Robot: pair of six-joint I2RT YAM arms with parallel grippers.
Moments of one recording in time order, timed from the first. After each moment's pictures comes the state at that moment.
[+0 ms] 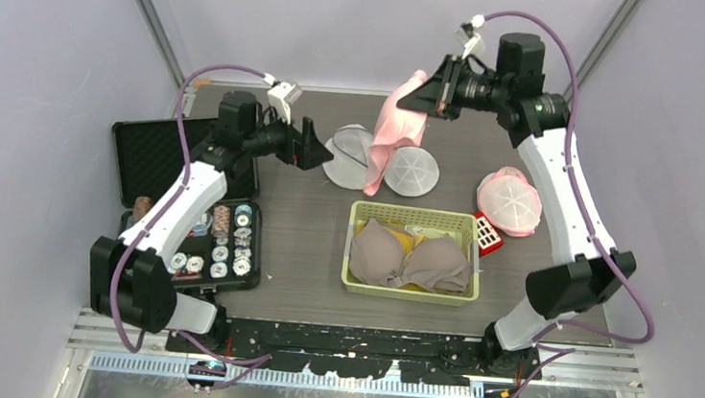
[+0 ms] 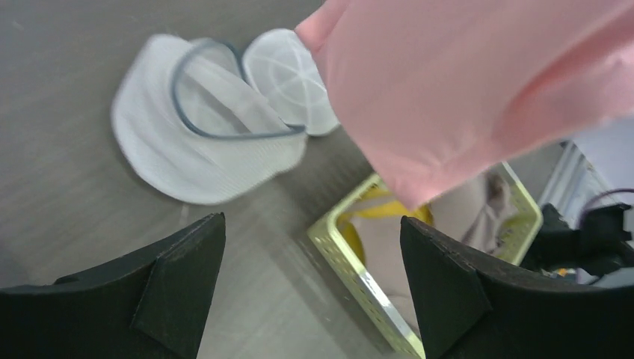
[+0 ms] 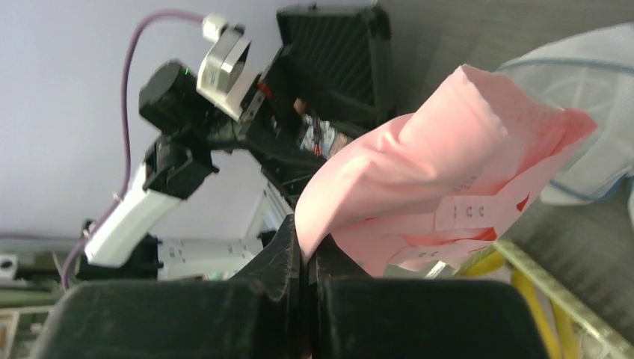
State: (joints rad) left arm -0.24 1.39 1.19 -0.17 0.63 -0.15; right arm 0.23 1.67 1.93 -0.64 -0.85 0.65
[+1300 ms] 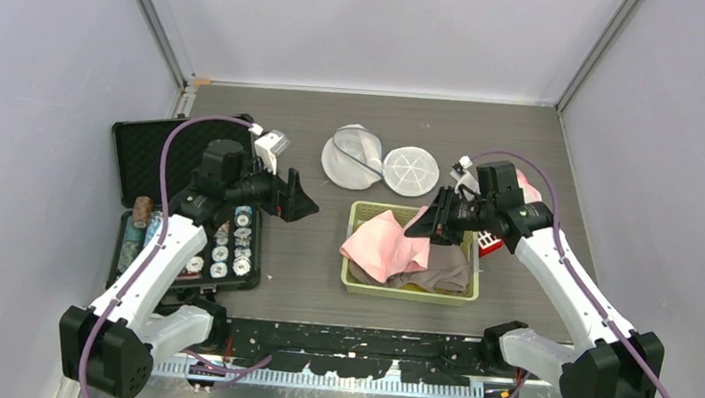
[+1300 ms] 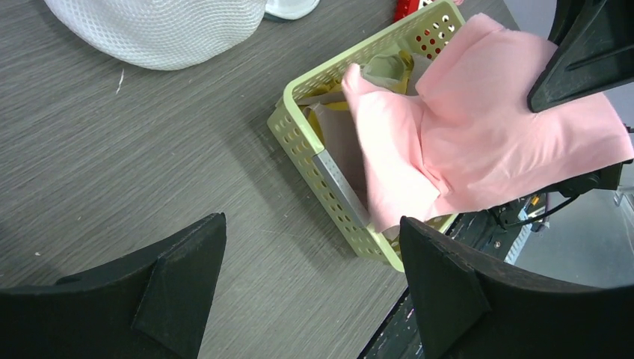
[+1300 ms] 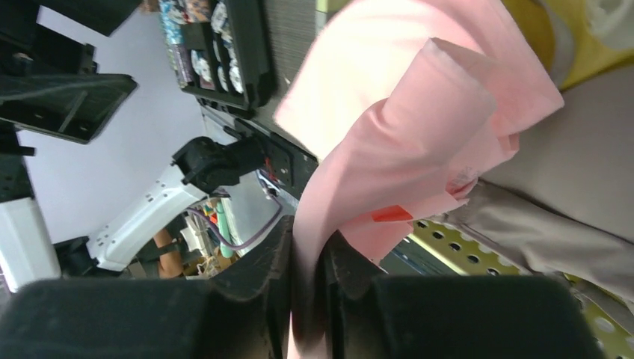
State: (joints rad) left arm -0.26 1.02 0.84 -0.36 0.65 -0.17; right arm 0.32 1.12 0.95 -0.69 -0.69 0.73
